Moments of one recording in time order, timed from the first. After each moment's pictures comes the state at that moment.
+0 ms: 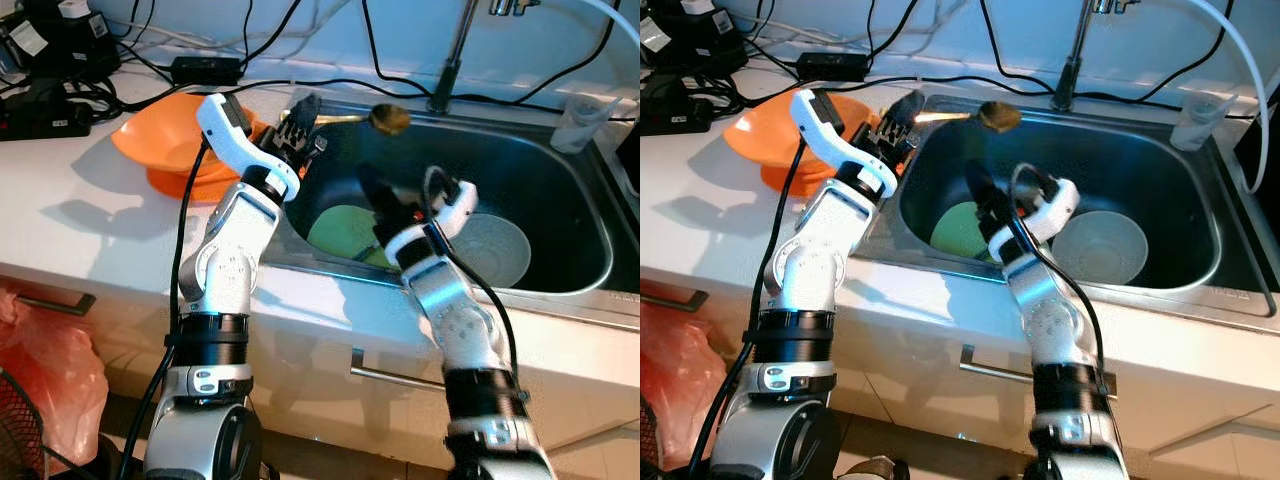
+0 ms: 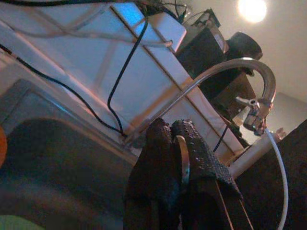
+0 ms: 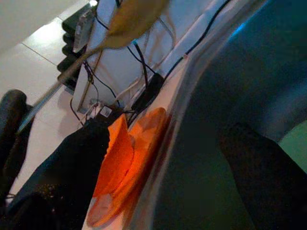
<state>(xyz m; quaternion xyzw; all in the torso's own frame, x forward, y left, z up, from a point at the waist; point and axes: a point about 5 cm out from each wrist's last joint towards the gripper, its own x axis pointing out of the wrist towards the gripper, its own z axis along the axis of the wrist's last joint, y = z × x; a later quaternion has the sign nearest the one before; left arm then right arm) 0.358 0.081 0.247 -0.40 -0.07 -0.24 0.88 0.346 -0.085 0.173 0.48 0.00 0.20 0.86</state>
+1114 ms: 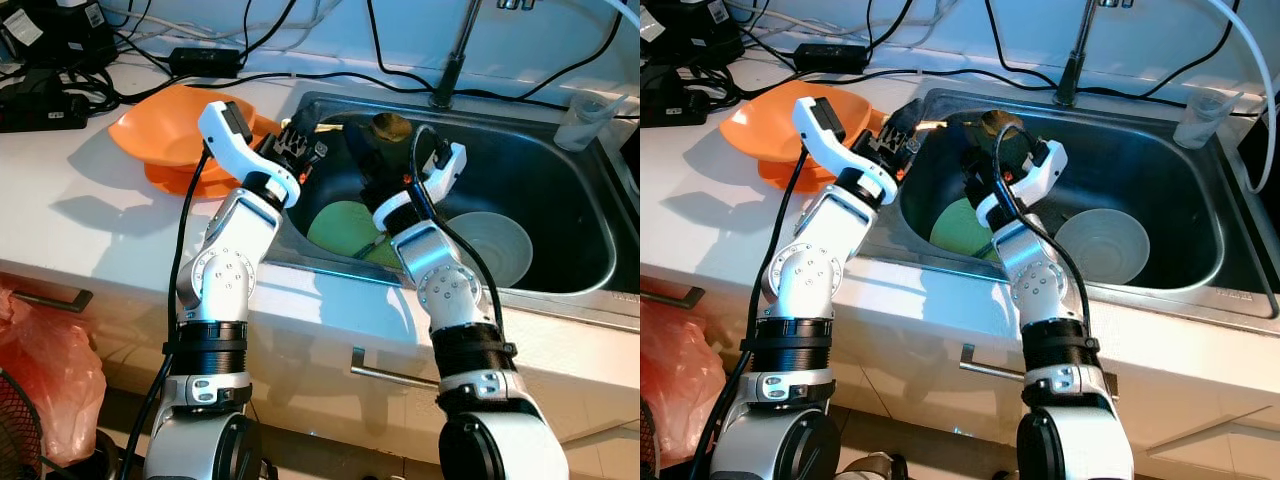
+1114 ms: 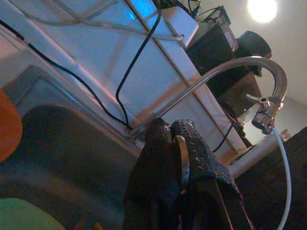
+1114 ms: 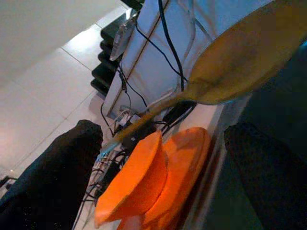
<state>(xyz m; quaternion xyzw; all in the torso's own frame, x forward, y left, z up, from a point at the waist) 0.353 0.082 0.243 -0.42 -0.06 -0.23 0.88 0.367 -0.072 0.200 0.48 -0.05 0.26 0.84</state>
